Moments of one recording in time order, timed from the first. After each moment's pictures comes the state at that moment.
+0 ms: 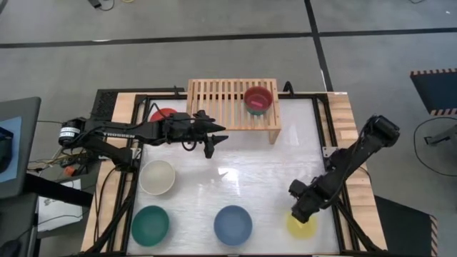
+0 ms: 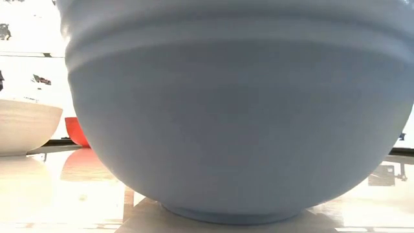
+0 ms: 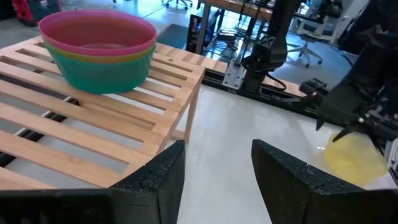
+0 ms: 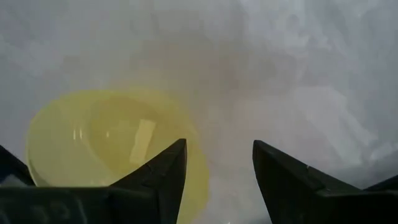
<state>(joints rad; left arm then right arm) 0.12 1.31 0.89 0.19 -0.10 -0.23 0.75 1.45 0.90 -0.94 -0.06 1.42</state>
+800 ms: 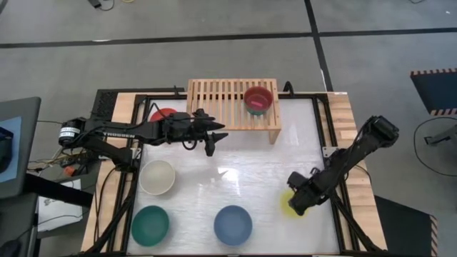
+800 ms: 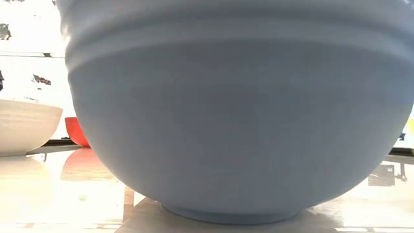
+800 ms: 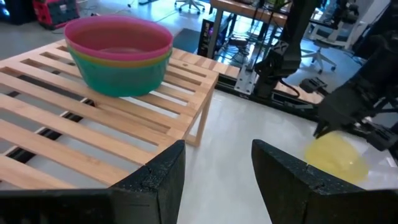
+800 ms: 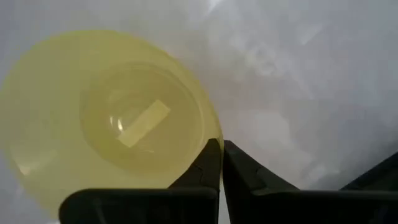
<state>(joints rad) 0.12 1.31 0.89 0.20 -0.15 -0.23 0.68 1.45 0.90 -1.10 0.09 1.36</state>
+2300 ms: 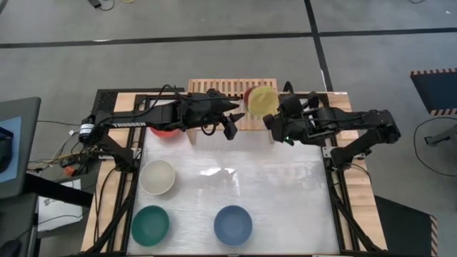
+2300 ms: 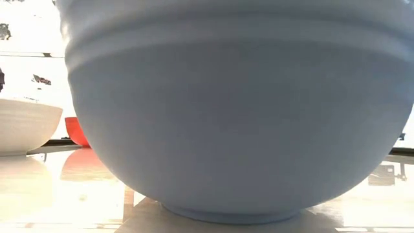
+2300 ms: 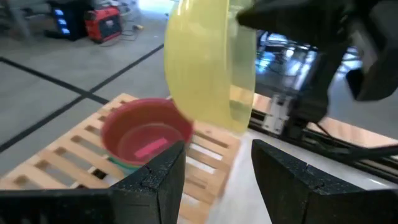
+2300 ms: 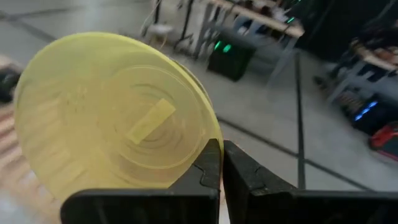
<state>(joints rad) 0.12 1.56 1.51 -0.22 -0.33 -0.19 0.11 1.41 1.62 -1.18 1.24 0.70</state>
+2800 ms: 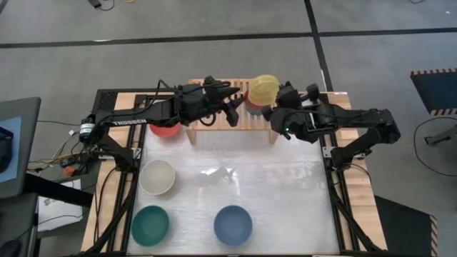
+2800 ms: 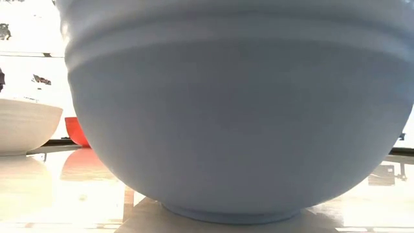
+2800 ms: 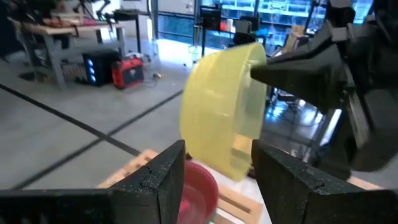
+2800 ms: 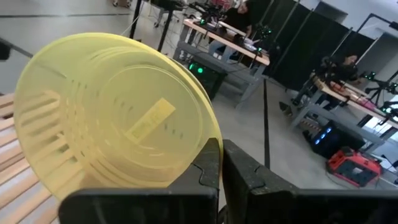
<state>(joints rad) 0.16 1.56 1.51 0.01 -0.38 -0.10 0.08 1.41 1.62 -1.00 1.35 0.42</state>
